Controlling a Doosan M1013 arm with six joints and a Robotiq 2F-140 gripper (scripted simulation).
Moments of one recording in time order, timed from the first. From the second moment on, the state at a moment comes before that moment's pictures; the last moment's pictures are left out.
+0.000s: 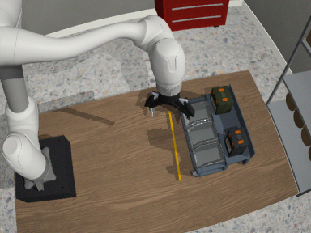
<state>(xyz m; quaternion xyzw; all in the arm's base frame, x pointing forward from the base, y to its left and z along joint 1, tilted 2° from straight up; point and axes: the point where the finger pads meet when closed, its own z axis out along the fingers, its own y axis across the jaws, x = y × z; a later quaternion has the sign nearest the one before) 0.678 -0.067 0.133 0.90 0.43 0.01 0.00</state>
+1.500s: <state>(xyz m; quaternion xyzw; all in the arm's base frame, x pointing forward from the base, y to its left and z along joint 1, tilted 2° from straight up) 0.690 -0.108 0.009 0.80 0.60 0.02 0.00</state>
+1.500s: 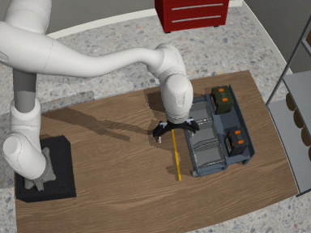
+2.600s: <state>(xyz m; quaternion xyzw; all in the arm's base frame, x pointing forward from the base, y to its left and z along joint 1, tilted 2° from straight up) 0.692 -0.109 0.018 0.80 0.60 0.02 0.00</state>
